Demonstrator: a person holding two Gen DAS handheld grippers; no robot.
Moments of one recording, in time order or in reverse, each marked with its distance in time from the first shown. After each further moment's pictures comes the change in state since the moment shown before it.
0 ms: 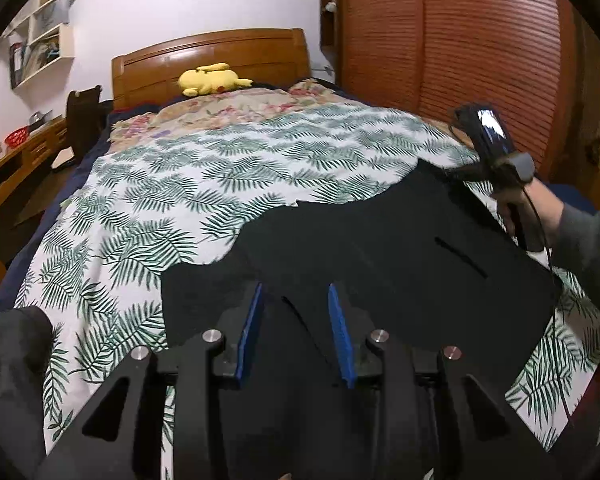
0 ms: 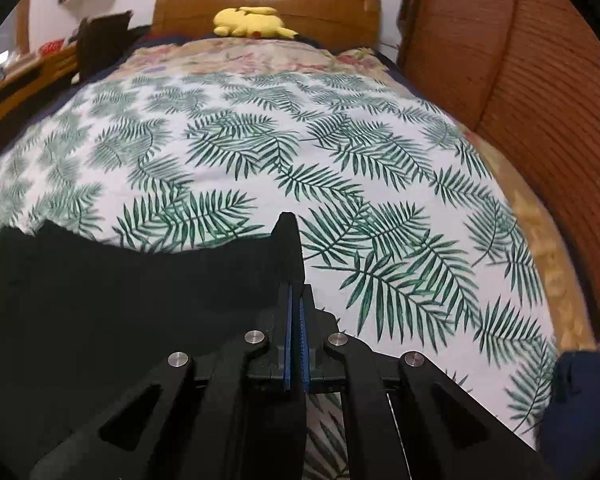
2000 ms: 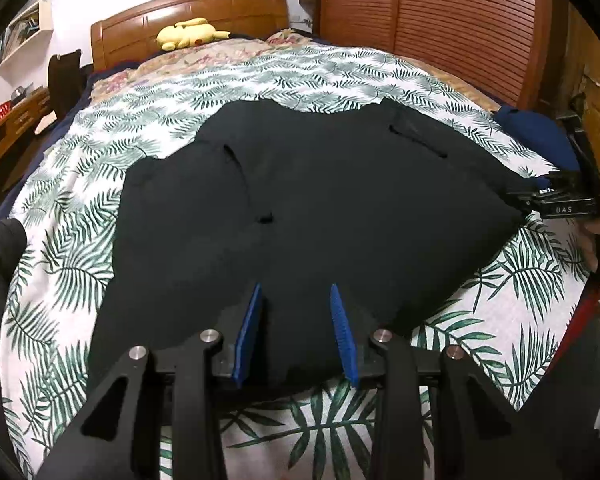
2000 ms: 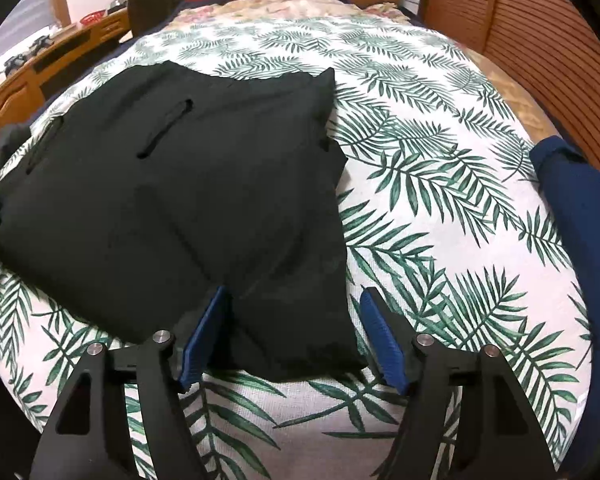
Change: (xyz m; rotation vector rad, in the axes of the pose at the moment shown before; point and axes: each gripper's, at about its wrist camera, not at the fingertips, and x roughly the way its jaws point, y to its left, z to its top) left arm -0.019 -0.042 -0.100 0.013 0.175 -0.052; right arm -0.138 0.008 -0.214 -0.016 0.150 0.146
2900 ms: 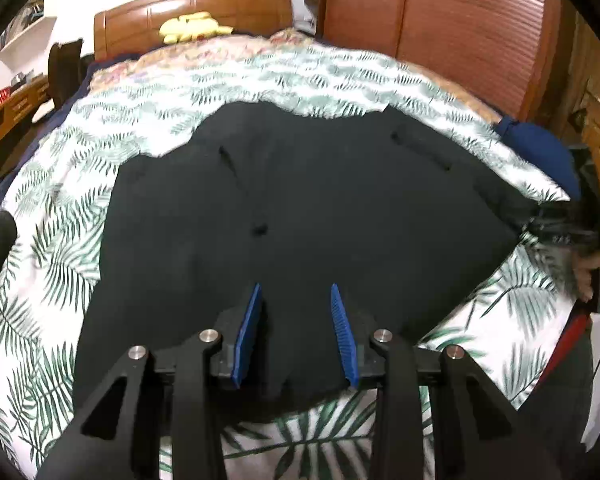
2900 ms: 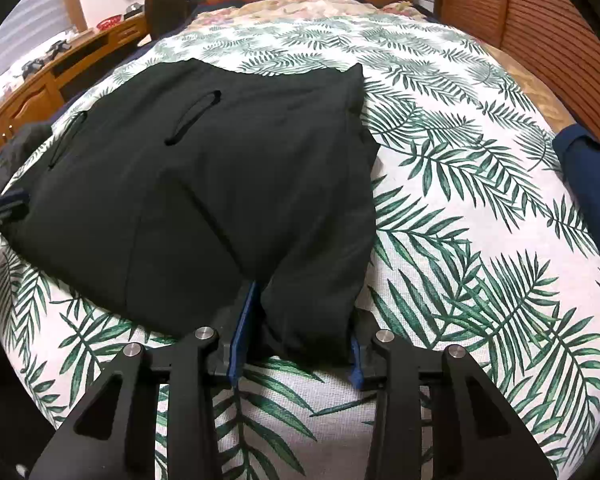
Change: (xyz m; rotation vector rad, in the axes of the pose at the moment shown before) left arm 0.000 0.000 0.010 -0.039 -0.022 -0.034; right arm 0.003 0.011 -0.010 0.001 -0.010 0.091
